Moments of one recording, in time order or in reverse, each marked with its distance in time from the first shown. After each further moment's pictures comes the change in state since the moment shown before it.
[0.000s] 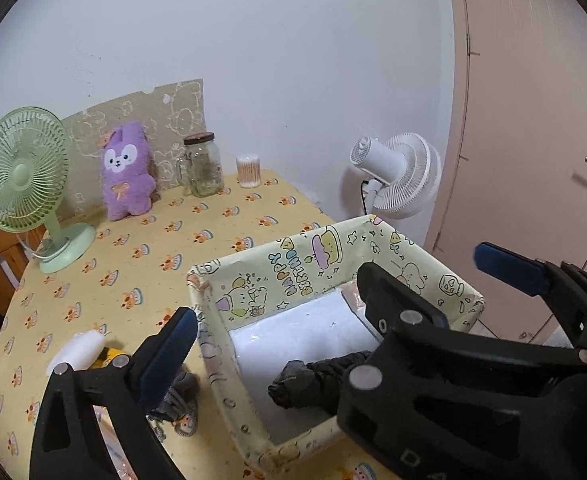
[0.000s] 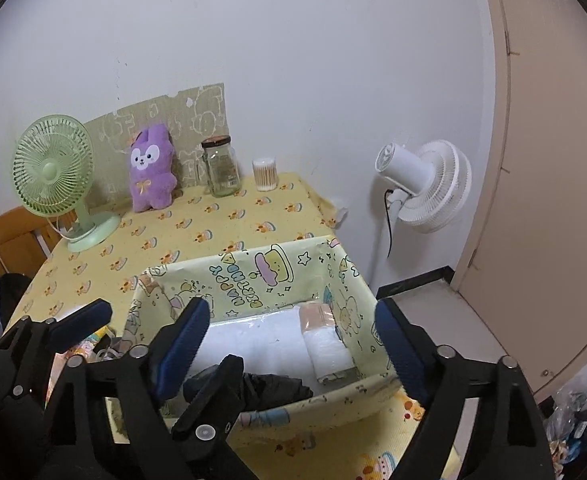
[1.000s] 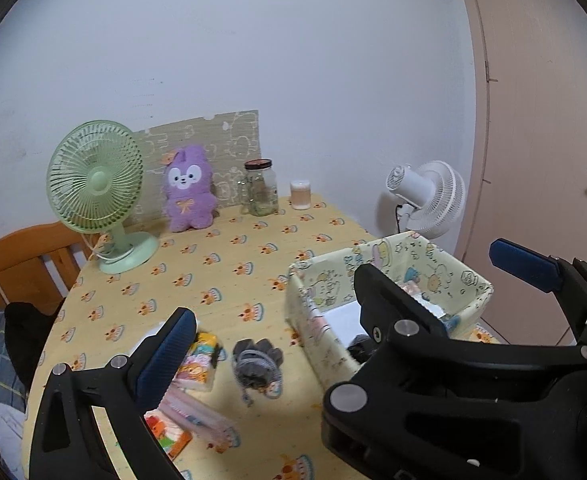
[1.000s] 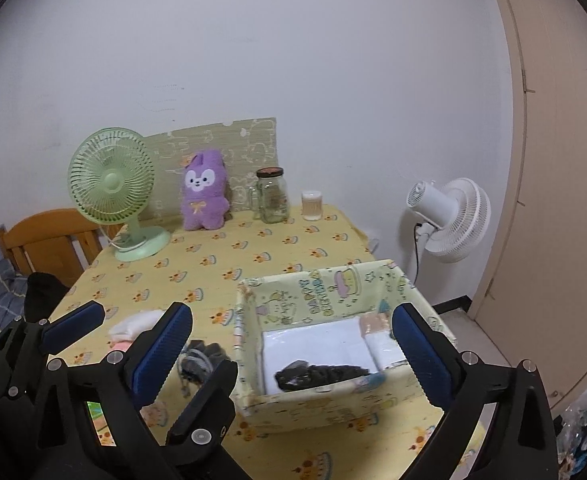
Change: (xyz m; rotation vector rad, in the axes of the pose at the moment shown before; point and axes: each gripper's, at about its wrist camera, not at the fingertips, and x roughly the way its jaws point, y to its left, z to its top) left arm -0.084 0.050 -0.023 -0.025 -0.091 0.113; right arm -0.067 0.067 -0.008 -0.051 -0.111 0.080
